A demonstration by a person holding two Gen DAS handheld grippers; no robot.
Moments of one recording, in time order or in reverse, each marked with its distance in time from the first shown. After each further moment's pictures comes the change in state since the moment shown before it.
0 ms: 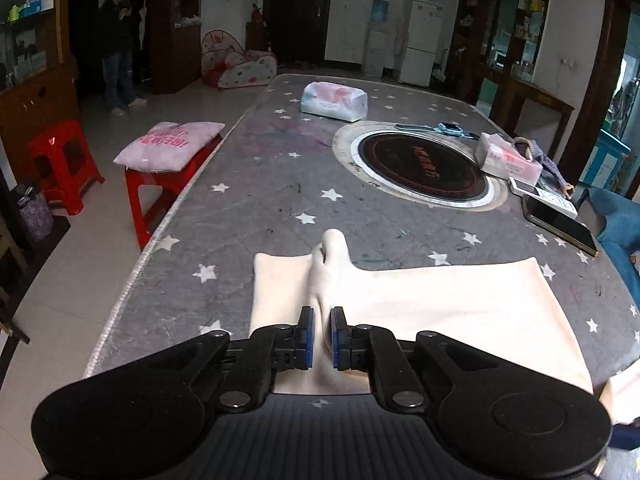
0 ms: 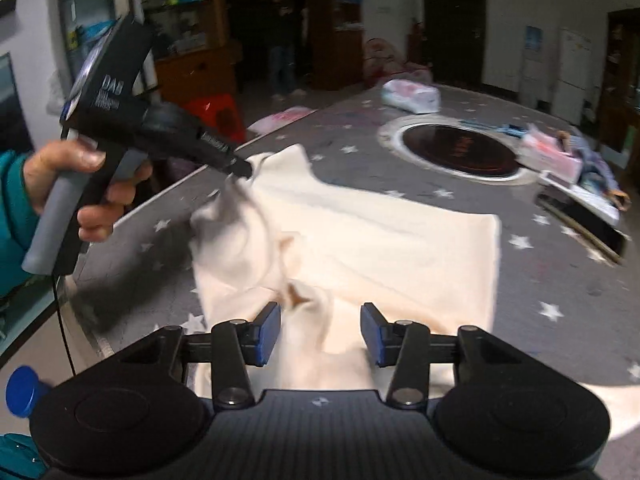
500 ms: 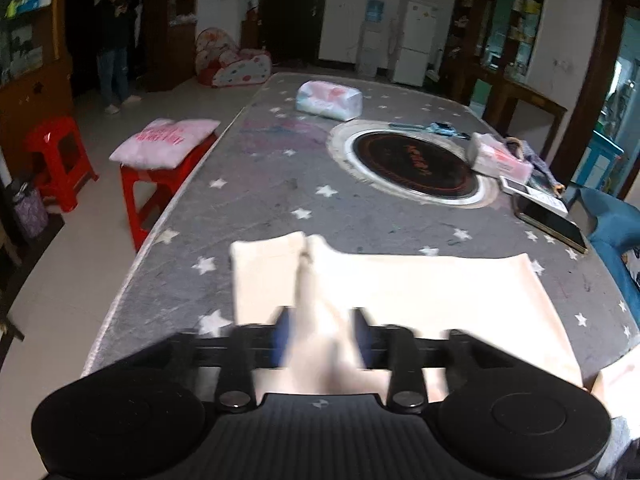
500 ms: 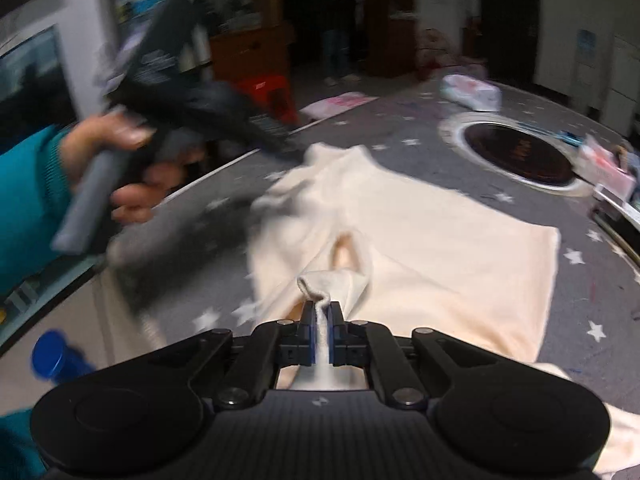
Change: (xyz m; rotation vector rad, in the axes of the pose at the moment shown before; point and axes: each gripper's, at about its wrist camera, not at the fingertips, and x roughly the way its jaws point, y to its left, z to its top) left arm -0.014 -0.004 -0.009 0.009 -0.005 -0.030; right arm -0.009 0.024 0.002 -0.116 0.054 0.147
